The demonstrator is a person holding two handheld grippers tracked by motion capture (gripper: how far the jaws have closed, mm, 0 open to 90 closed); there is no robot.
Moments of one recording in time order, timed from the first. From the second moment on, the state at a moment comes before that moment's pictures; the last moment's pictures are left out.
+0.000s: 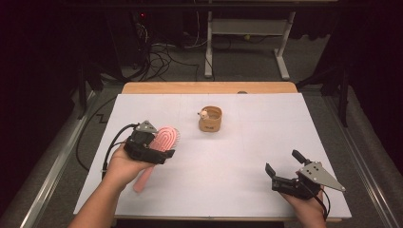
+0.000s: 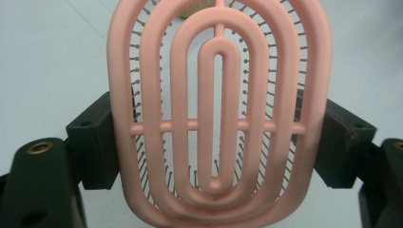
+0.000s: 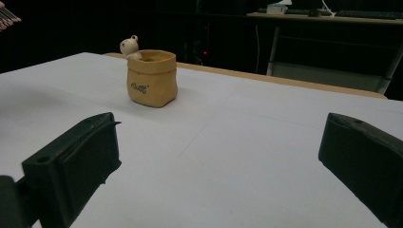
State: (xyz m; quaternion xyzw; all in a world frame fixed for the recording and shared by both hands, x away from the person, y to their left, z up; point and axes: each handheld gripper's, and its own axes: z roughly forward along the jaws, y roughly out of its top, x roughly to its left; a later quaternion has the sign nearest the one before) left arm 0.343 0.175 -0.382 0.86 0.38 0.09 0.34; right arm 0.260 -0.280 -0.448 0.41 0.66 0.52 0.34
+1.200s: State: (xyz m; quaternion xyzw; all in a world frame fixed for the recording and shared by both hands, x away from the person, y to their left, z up) left arm 0.321 0.171 -0.371 0.79 0.36 0.16 0.48; right arm 0.259 -0.276 -0.449 0.40 0.67 0.52 0.34
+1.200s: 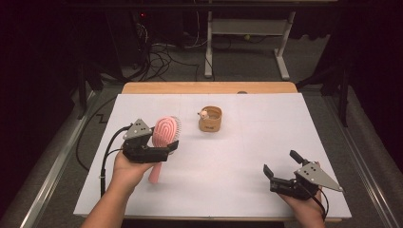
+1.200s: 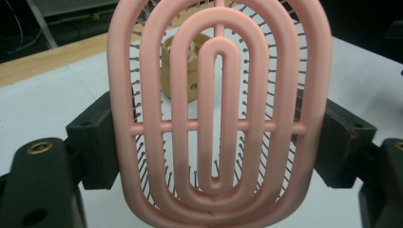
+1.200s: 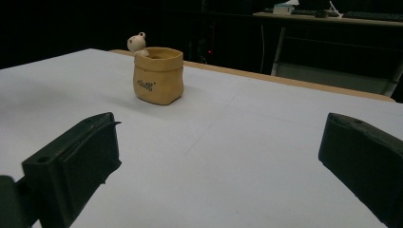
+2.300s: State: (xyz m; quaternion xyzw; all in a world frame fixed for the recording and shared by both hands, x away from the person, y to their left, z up) left arm 0.314 0.145 -0.385 0.76 0.30 0.23 0.53; right arm 0.262 -0.278 -0.456 0.42 0.67 0.50 0.34
